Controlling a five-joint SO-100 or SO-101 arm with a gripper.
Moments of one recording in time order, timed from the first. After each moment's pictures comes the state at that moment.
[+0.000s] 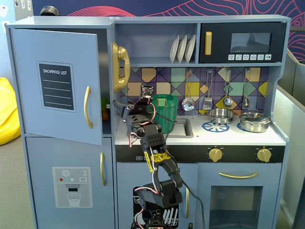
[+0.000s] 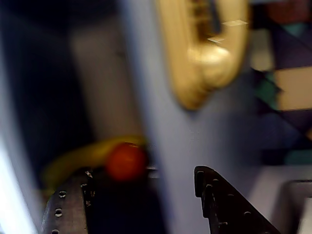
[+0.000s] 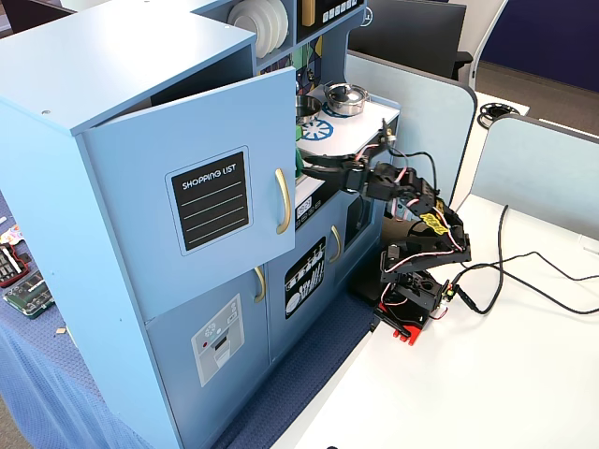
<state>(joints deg) -25.8 153.9 113.5 31.9 -80.4</state>
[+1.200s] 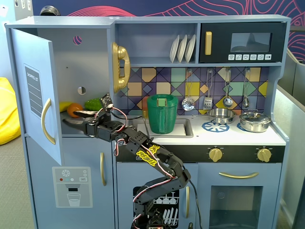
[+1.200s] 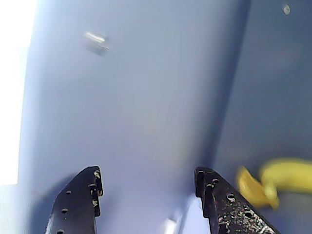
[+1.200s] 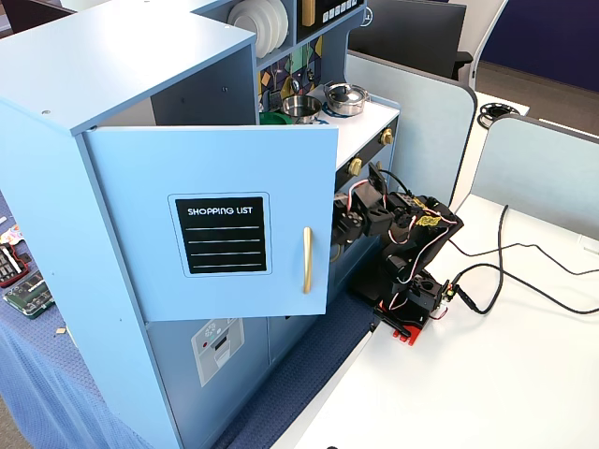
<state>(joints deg) -63.5 144.9 117.2 14.3 -100.7</state>
